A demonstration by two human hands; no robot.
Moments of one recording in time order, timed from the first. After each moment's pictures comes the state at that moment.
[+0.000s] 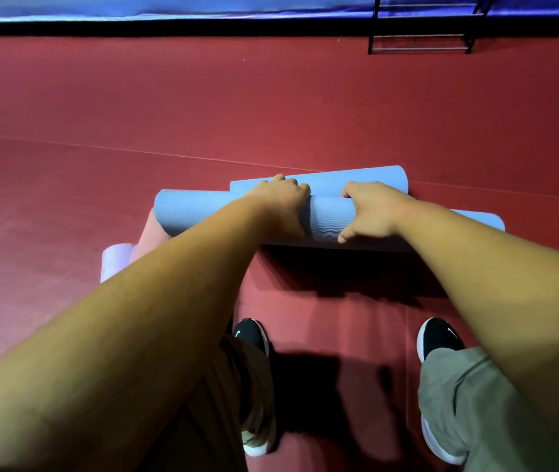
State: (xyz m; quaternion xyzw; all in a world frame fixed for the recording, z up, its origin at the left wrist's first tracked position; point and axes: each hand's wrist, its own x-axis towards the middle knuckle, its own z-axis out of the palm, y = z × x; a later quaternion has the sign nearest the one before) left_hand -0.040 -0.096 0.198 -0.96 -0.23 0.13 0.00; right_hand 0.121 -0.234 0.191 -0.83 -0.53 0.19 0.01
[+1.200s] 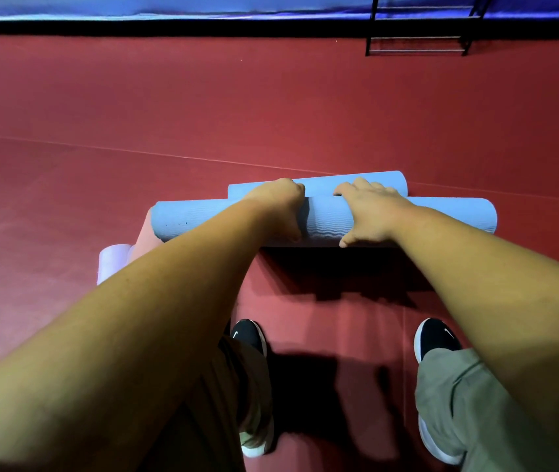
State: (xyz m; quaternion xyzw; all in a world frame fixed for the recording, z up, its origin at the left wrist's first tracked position) left_hand -0.037 -0.104 0.208 -0.95 -0.28 0.14 -0.04; right_hand 0.116 -0.239 0.191 -0.82 -0.55 0.15 -0.03
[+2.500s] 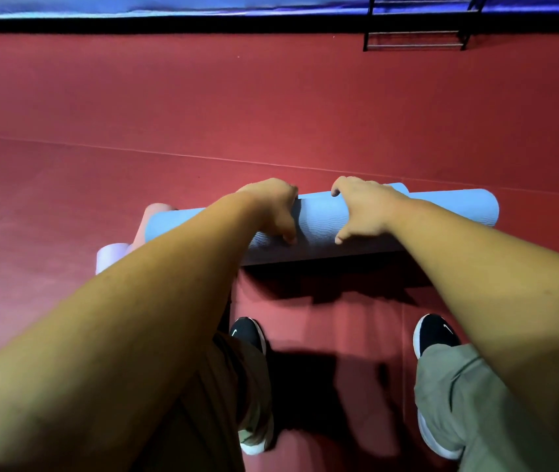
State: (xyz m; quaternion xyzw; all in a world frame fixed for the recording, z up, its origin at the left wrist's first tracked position) left_hand -0.036 -0.094 0.207 -0.94 -0.29 0.19 -0.07; right_hand 0.114 -0.235 0.195 -0.82 -0.54 0.18 -0.02
